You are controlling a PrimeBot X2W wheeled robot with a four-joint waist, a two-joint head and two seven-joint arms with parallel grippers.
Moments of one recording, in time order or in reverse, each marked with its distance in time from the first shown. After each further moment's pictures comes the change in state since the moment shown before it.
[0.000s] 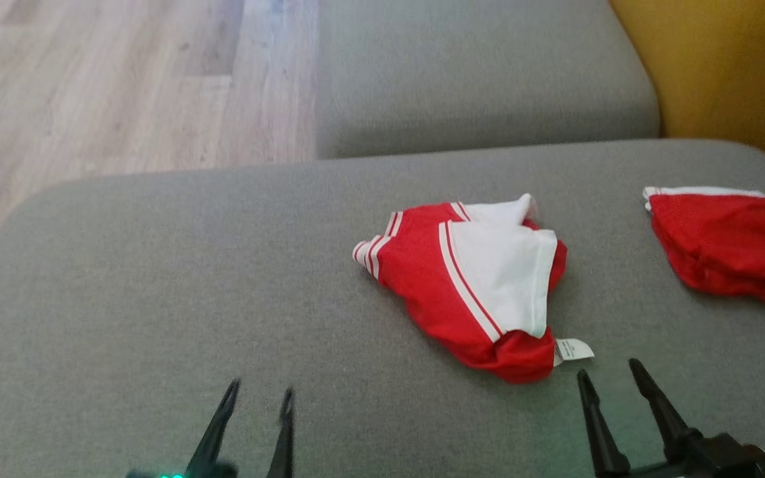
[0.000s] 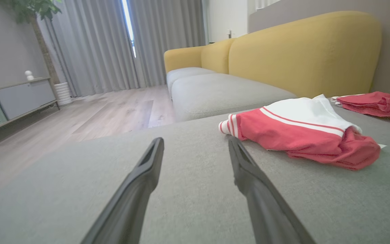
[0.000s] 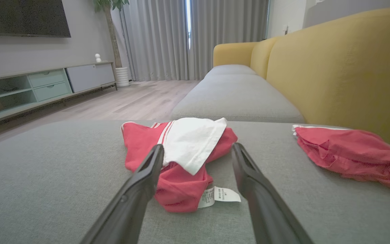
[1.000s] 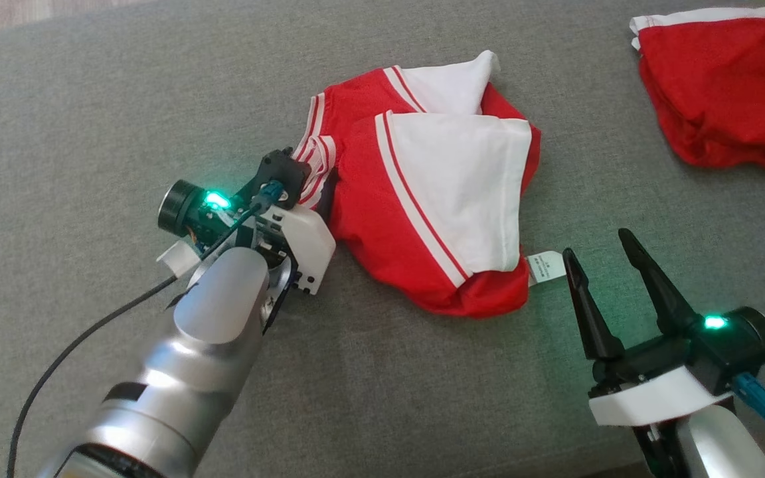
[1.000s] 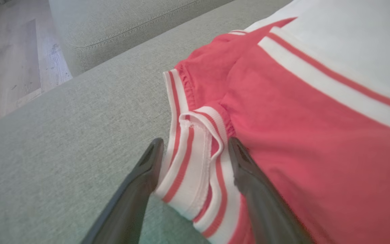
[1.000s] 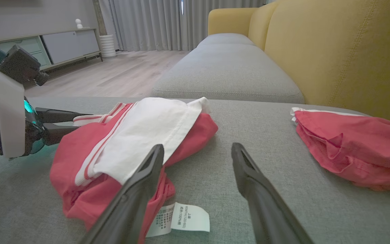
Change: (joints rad) left arm -1.062 -0.054 -0.348 0.842 -0.218 -0.123 0.305; right arm -0.292 -0.106 0.109 -0.032 0.053 0.000 0.000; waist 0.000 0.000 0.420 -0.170
